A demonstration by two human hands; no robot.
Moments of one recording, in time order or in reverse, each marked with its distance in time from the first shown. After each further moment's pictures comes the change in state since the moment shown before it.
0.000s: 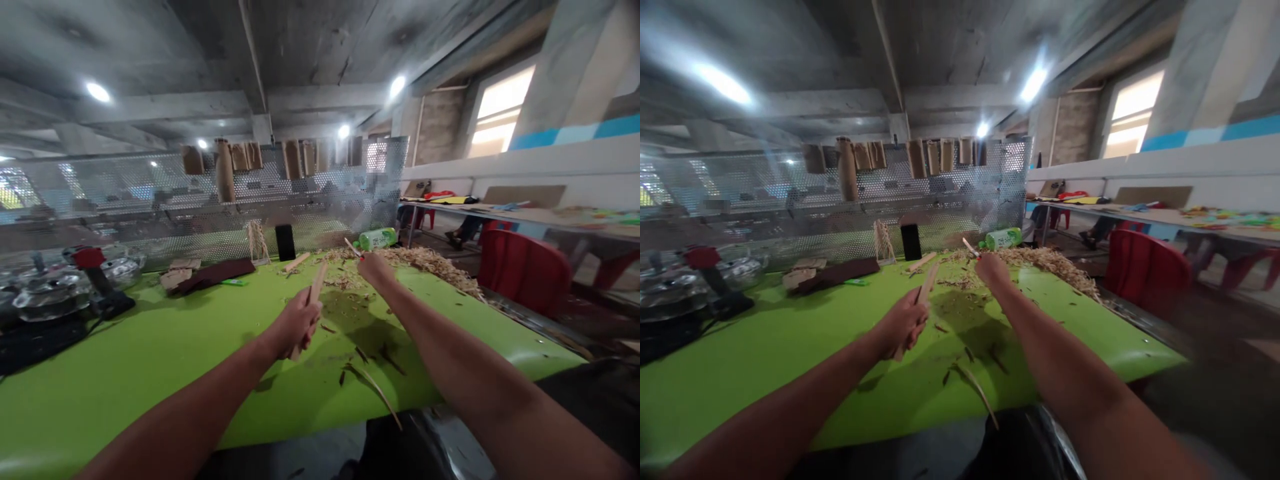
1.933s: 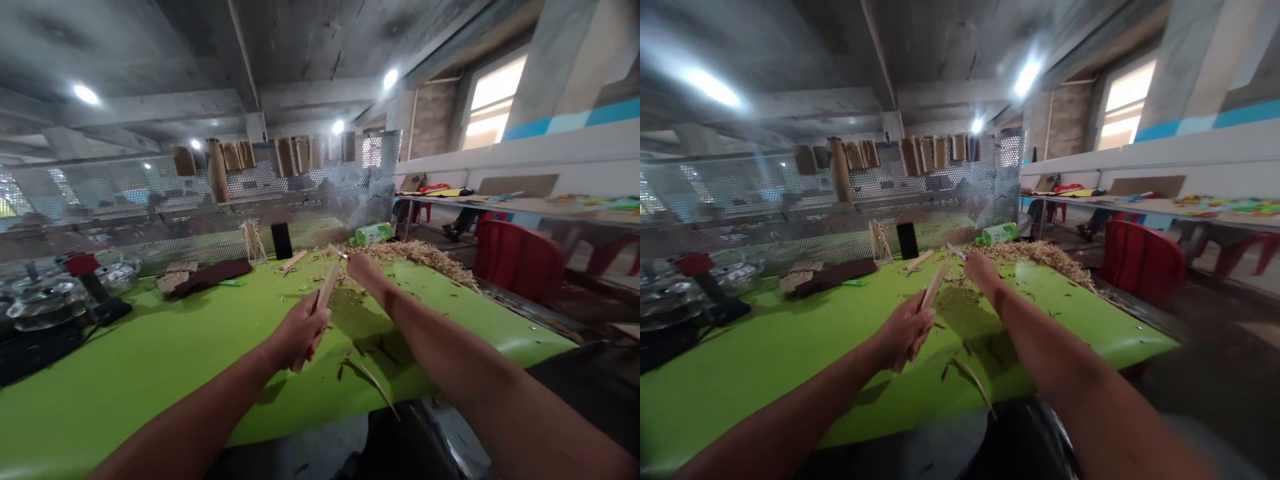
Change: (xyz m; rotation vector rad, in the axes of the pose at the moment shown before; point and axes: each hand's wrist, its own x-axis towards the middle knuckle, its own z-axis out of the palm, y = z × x) left_hand -0.004 -0.001 0.002 -0.005 -0.042 0.045; right_hand -0.021 -0.020 0.002 -0.094 -0.094 -0.158
